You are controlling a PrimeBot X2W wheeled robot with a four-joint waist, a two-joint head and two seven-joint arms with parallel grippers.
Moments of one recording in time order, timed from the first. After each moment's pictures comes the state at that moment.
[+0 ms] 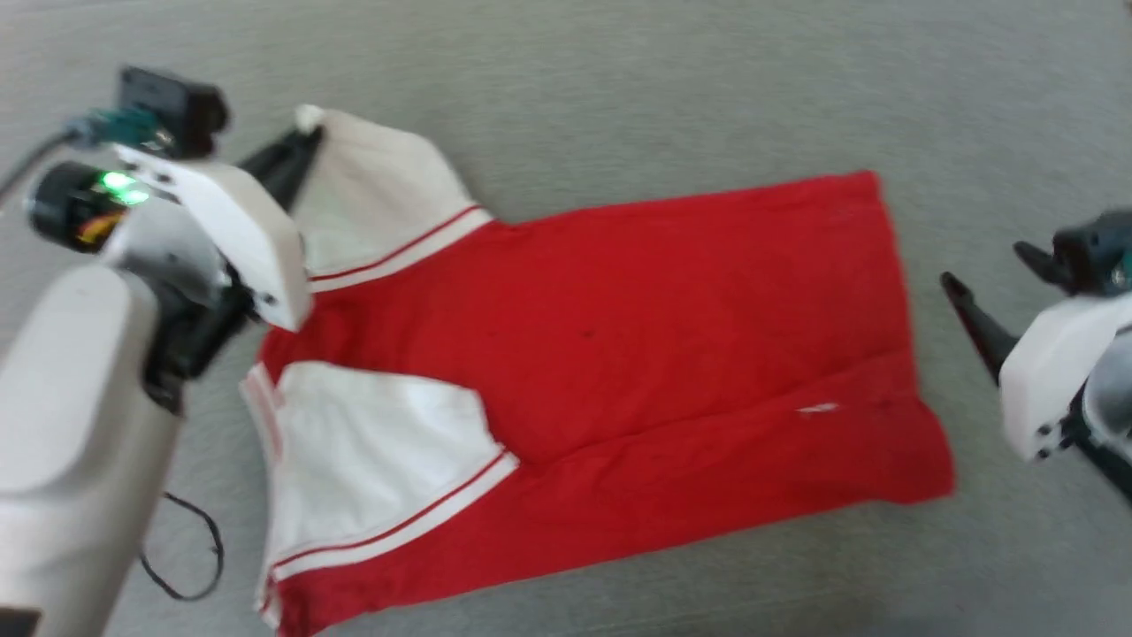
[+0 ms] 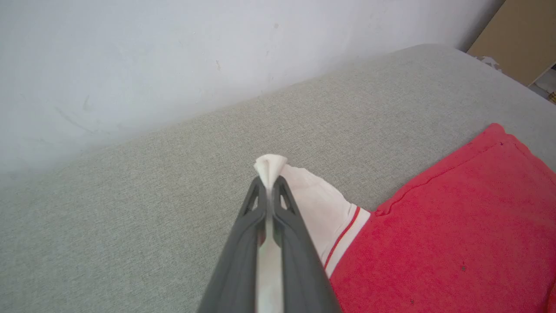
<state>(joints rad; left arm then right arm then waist) -0.73 0.54 -0.41 0.24 -0.62 -0.10 0.34 -0.31 -0.47 0.12 -0.08 0.30 0.13 0.54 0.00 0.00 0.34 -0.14</state>
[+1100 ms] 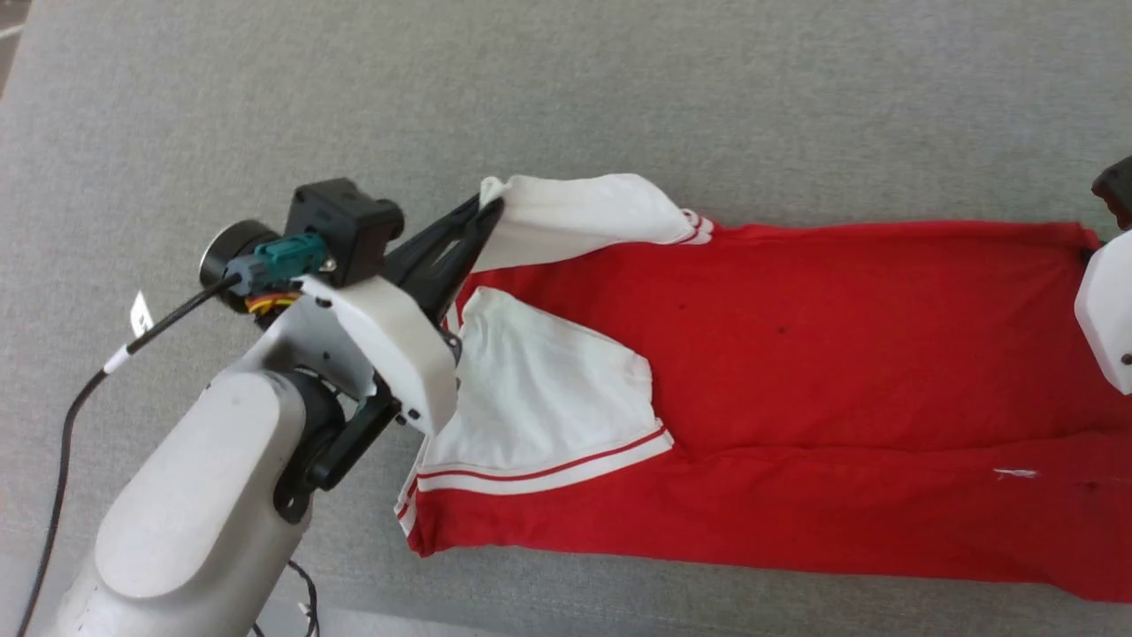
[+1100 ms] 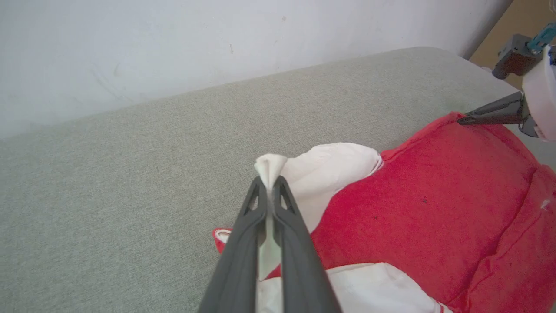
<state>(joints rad) -0.57 0.46 -0.53 -0.08 -0.57 -0.05 0.27 -0.70 -0.76 0.56 0.44 0.44 0.13 0.55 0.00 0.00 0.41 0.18</state>
